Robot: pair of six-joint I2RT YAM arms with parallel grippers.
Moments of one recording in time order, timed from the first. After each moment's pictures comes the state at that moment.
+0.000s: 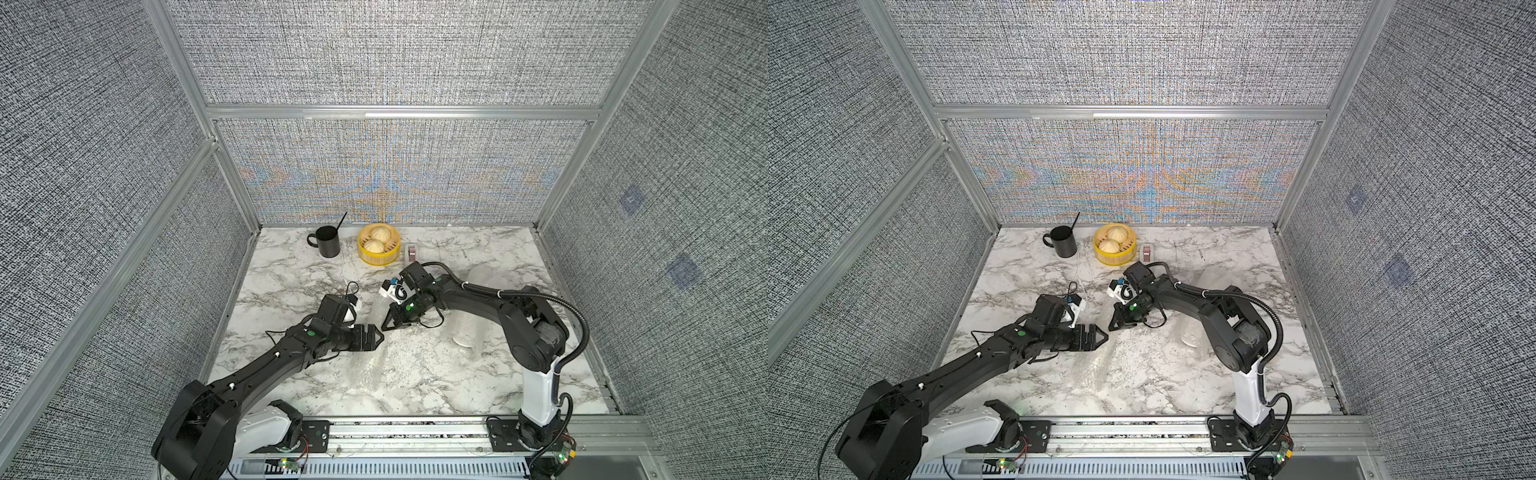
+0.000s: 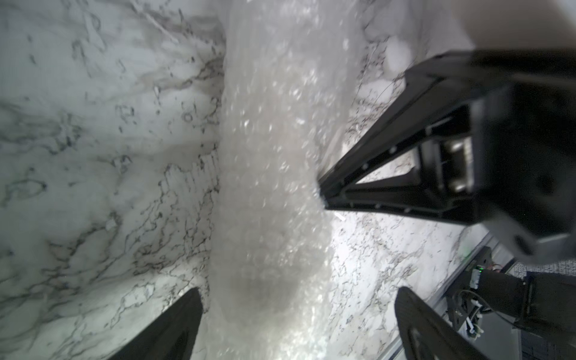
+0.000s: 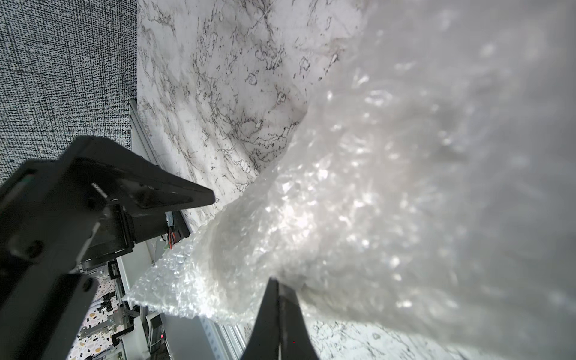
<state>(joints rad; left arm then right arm) -0.56 1.17 0.61 -0.34 0.37 -0.54 0.70 1.98 1.35 -0.51 -0.69 0.33</state>
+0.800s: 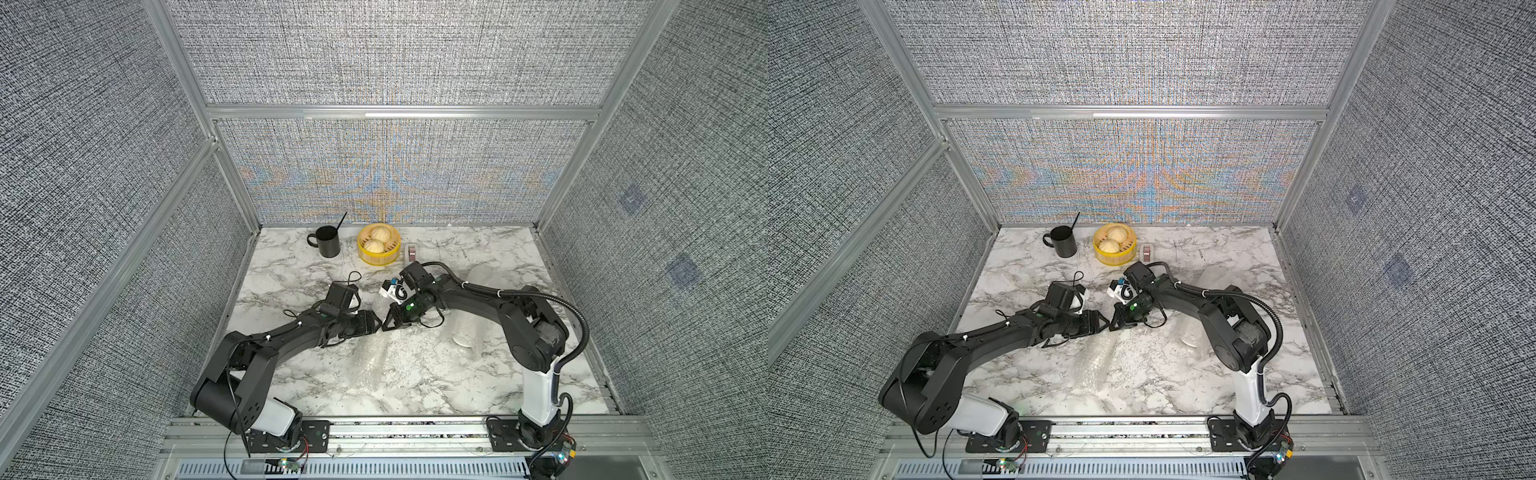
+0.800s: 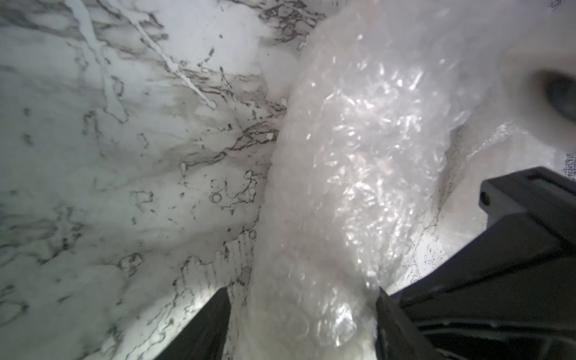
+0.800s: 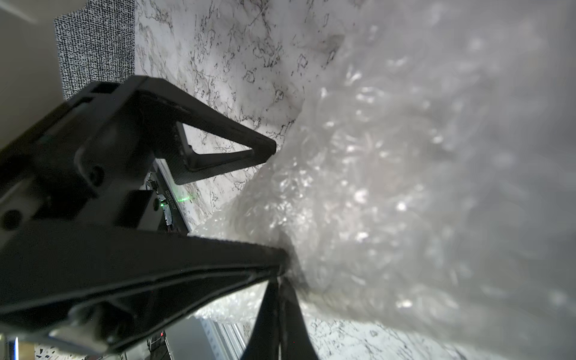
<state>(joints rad) -0.50 1.48 0.66 -0.13 0.38 -0.58 0.70 1.98 1.35 -0.52 -0.69 0.33</state>
